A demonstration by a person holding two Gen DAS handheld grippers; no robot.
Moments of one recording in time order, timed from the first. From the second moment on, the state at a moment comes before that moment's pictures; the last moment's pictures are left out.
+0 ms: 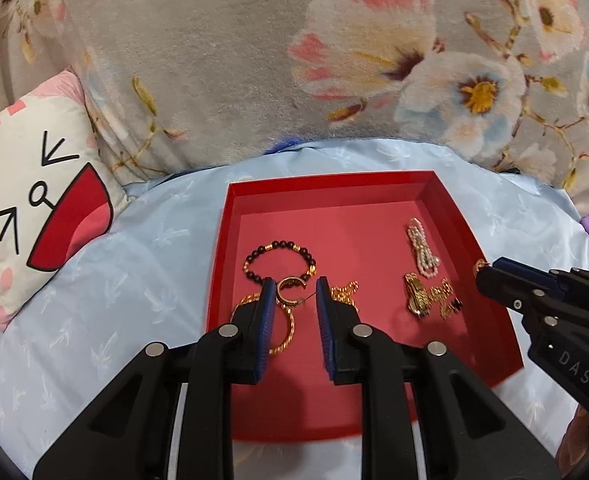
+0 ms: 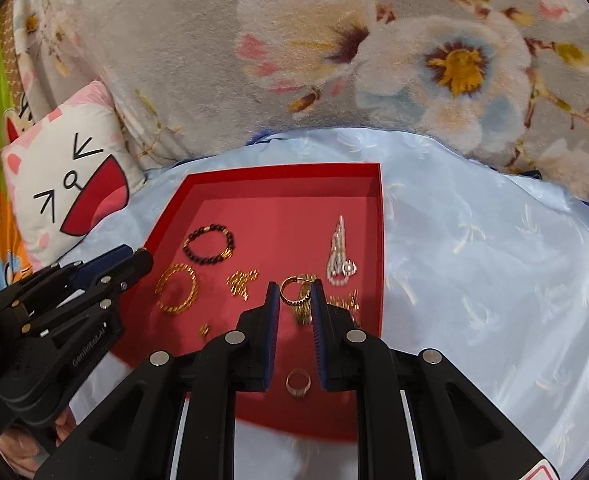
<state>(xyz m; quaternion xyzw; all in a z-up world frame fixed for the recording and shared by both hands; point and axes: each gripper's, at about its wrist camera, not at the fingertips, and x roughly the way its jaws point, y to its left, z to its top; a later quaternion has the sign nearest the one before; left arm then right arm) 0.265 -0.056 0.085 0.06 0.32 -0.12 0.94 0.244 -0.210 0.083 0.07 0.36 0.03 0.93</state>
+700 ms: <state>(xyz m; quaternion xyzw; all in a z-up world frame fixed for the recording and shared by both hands) 0.323 -0.080 0.037 0.07 0.36 -0.11 0.92 0.316 -0.204 0.047 0.05 0.39 0.01 0.92</state>
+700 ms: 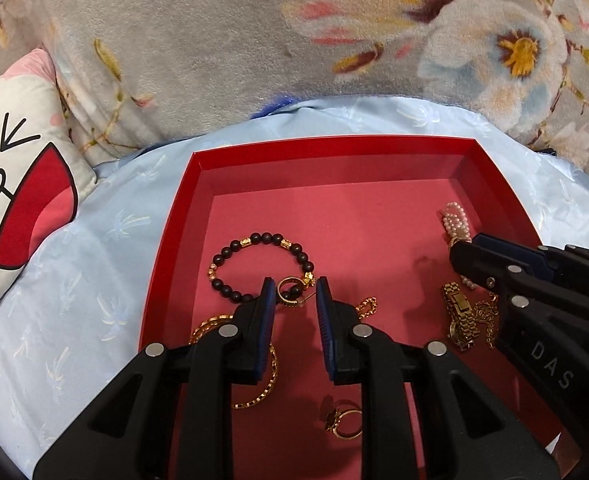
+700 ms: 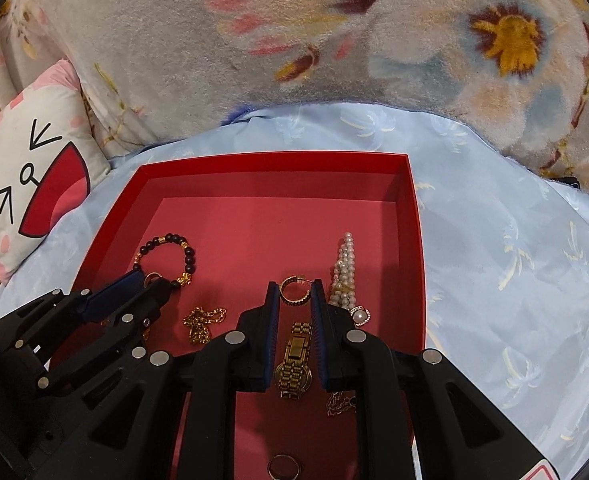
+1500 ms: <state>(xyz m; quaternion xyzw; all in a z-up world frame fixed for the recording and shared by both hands) 0.318 -0.069 0.044 0.06 0.35 -0.09 0.93 0.294 -0.204 0.058 0.04 0.36 0.00 0.93</state>
